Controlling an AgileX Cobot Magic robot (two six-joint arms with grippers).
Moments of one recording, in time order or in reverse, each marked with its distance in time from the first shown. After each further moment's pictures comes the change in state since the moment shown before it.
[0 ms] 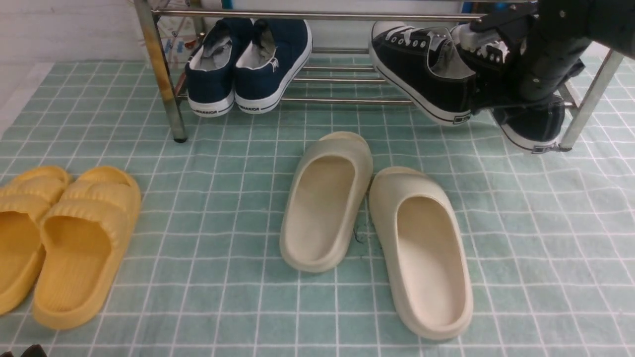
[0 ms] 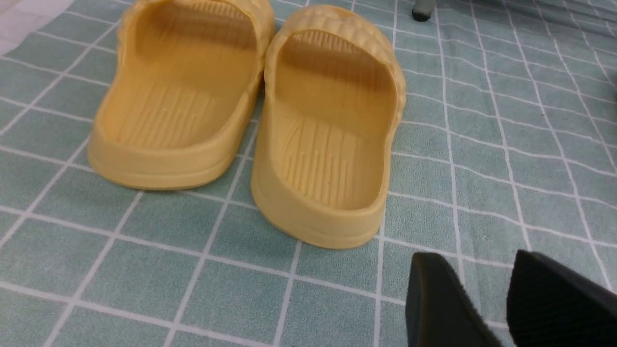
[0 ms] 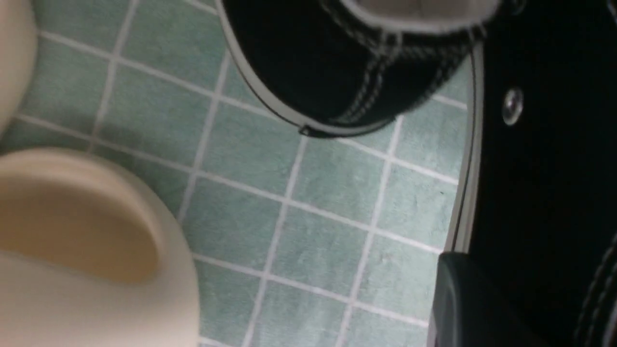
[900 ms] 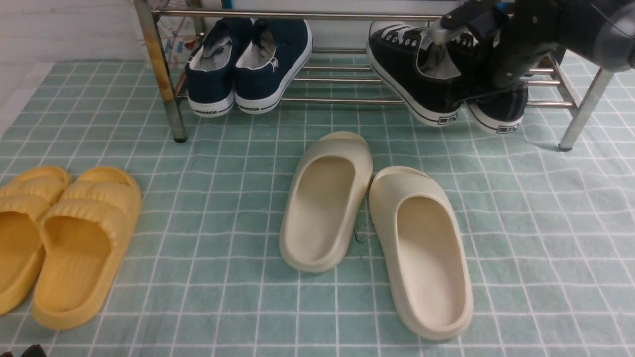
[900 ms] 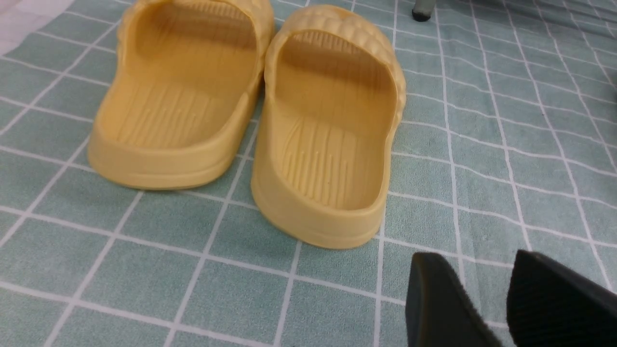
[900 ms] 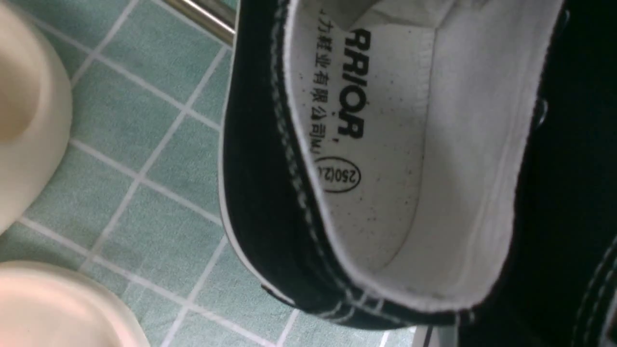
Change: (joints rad) right arm 0.001 0.125 -0.117 0.030 -0.174 -0.201; left arm 0.000 0.000 0.000 0.000 0.000 0.000
